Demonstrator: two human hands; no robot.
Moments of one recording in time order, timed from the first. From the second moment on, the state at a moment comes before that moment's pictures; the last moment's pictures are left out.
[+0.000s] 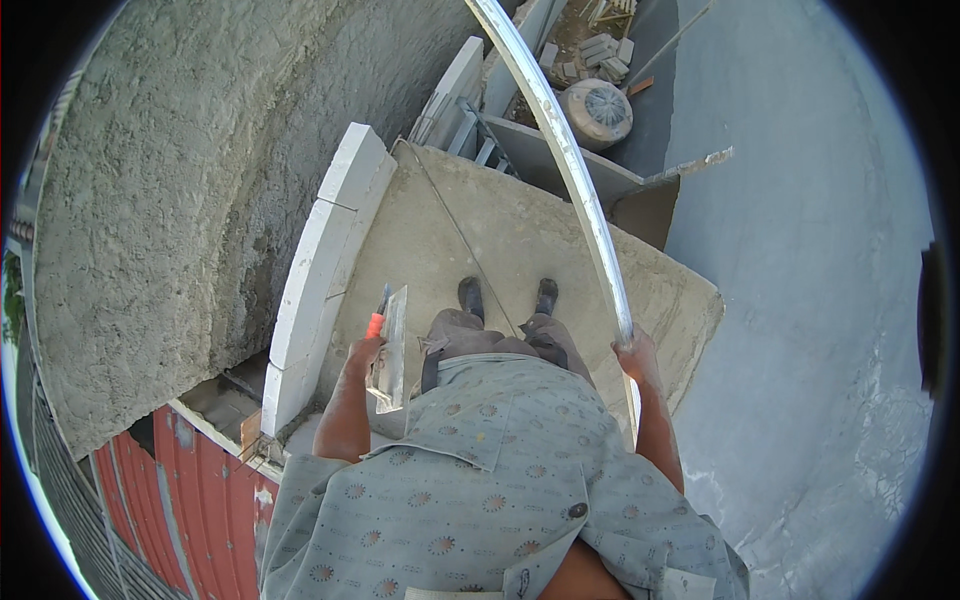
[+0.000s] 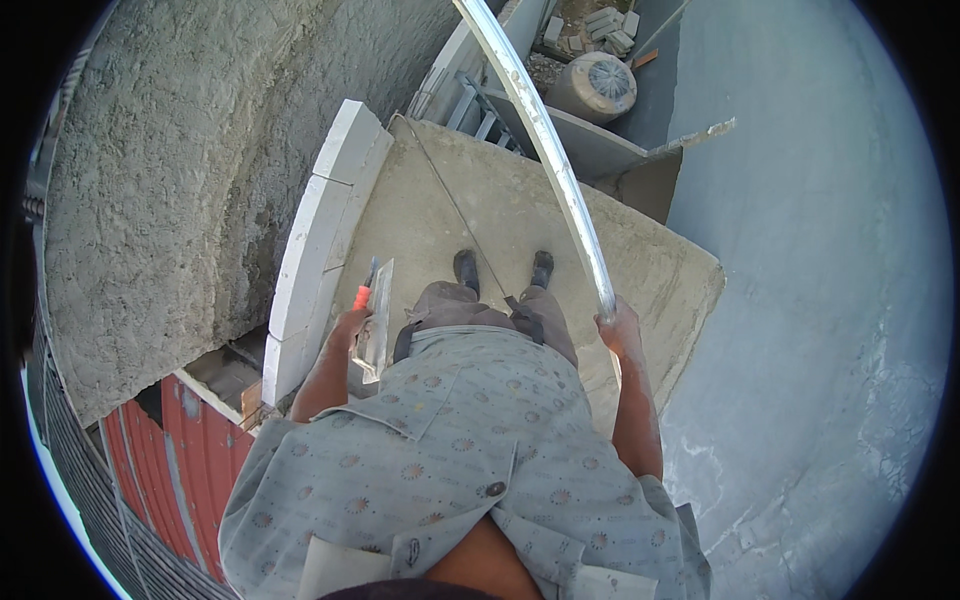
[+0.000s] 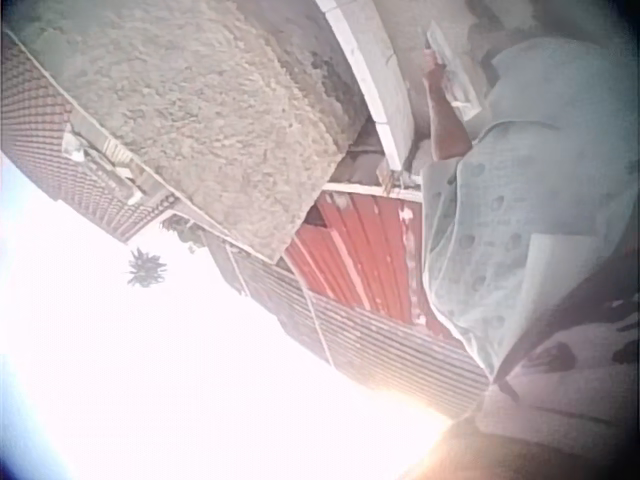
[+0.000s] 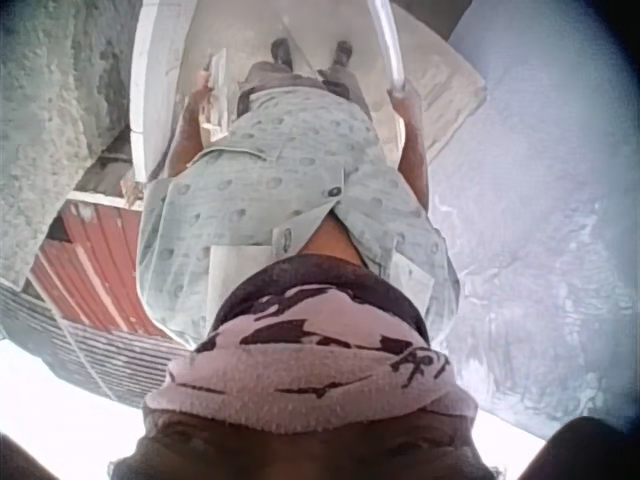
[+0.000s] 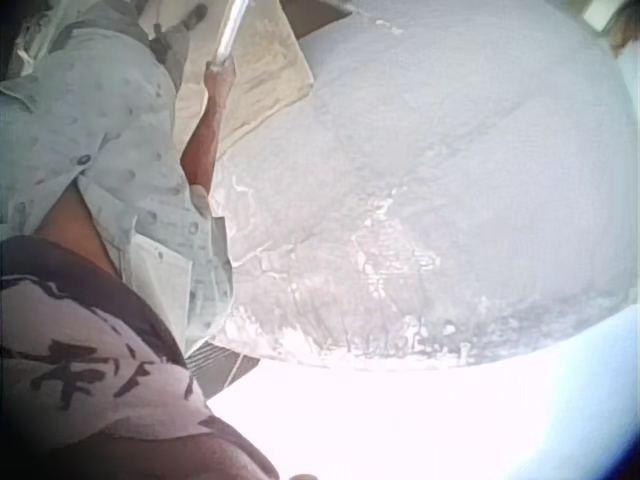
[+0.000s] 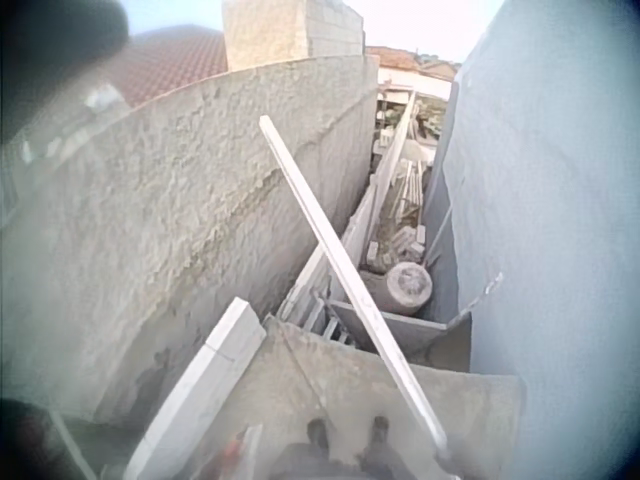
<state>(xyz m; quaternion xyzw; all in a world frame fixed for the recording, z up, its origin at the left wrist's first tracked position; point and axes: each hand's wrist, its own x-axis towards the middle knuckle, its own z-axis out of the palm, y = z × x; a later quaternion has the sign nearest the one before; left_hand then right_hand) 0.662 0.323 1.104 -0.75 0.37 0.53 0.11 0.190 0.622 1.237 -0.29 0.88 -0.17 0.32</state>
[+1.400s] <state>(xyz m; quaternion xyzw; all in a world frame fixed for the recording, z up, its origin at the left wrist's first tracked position) 0.630 0.510 1.255 -0.87 0.14 0.46 0.09 0.080 0.522 0.872 -0.37 0.81 0.17 0.44</state>
